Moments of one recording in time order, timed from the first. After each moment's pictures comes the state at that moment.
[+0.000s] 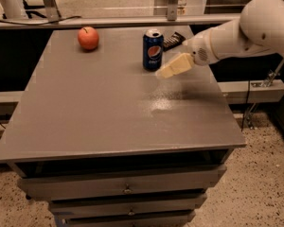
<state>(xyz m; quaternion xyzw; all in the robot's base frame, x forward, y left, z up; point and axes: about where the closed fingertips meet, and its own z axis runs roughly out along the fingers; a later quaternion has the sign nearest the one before) 0.664 -0.097 0.879 -0.44 0.77 0.21 0.41</state>
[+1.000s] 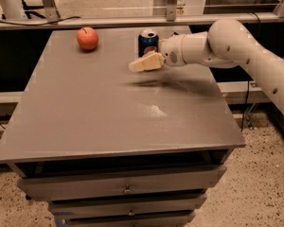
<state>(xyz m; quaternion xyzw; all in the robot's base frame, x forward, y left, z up) 0.710 -0.013 0.870 -0.42 0.71 0.30 0.48</state>
